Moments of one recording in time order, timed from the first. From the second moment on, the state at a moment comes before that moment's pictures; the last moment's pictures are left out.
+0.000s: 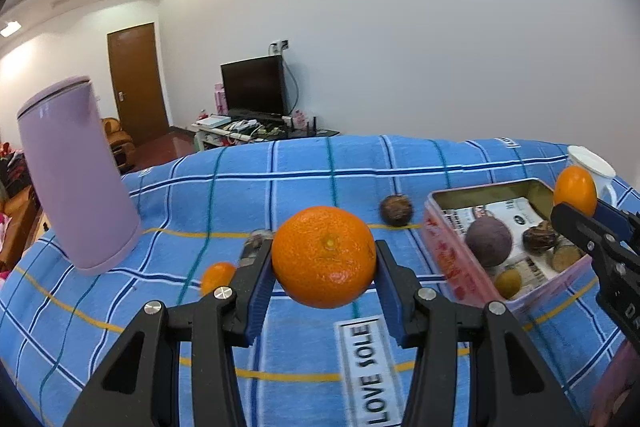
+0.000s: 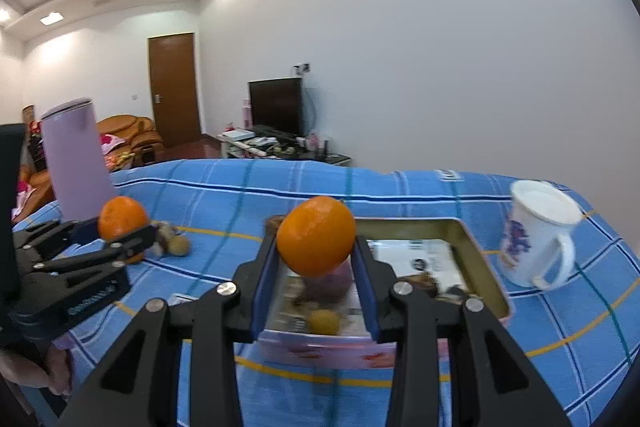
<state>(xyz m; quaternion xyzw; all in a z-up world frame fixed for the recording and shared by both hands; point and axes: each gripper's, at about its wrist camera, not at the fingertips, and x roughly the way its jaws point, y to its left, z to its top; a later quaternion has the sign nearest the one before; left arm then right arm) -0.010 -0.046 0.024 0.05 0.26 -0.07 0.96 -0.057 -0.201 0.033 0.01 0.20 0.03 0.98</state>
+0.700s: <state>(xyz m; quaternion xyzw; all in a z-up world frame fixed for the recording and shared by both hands) 0.000 -0.159 0.025 0.08 0.26 -0.16 0.95 -0.062 -0.311 0.039 0.08 0.20 -0.07 0.97</state>
